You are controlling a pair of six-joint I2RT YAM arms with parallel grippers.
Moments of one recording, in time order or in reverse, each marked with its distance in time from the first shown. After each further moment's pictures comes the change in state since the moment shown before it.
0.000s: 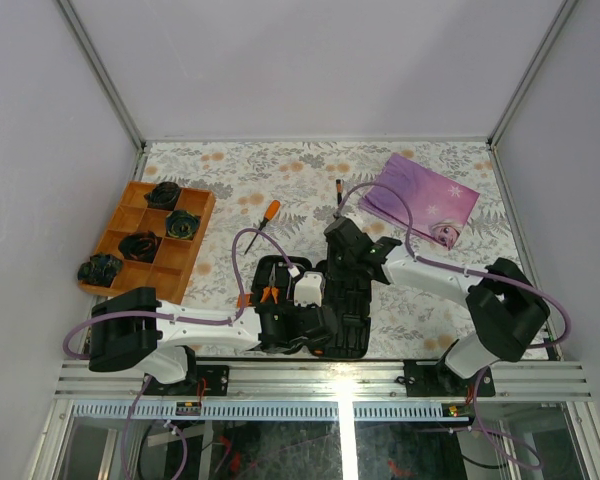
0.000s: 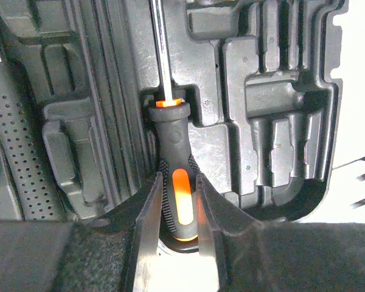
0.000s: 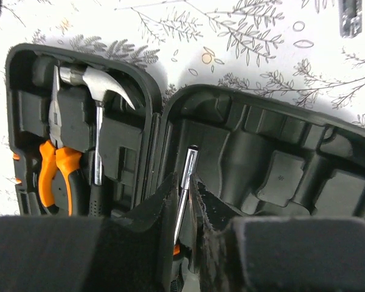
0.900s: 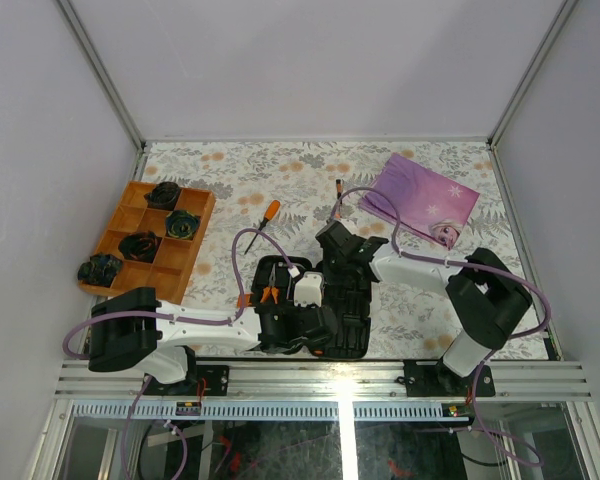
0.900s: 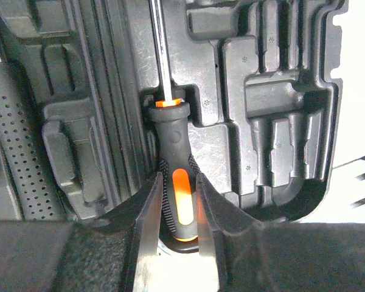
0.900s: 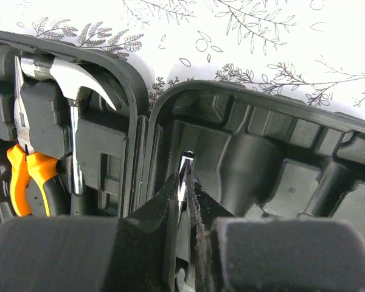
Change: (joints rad) left arm -0.001 -0.002 -0.002 0.002 0.000 0.000; right arm 0.020 0.117 0.027 -0.011 -0.015 0.010
